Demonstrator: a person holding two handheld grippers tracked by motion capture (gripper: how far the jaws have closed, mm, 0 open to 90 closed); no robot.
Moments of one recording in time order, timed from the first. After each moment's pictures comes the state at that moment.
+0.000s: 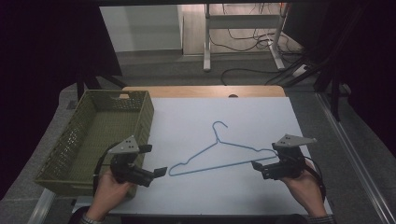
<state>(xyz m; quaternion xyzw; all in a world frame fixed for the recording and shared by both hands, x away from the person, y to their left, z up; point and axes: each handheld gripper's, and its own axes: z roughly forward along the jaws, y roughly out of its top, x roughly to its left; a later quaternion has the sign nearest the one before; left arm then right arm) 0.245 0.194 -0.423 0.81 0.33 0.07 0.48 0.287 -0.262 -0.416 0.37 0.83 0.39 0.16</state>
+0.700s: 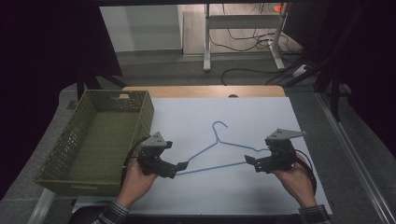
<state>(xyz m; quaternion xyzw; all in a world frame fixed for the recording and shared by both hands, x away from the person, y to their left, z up) 0.284 0.140 -0.450 0.82 0.33 0.06 0.45 0.308 -0.246 -0.421 0.38 0.83 0.39 0.15</state>
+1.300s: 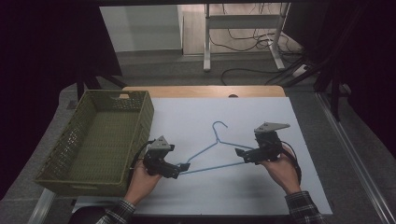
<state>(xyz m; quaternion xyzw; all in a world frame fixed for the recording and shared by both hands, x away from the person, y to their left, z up) 0.300 0.138 -0.493 0.83 0.34 0.06 0.44 0.341 -0.222 -0.438 0.37 0.83 0.38 0.14</state>
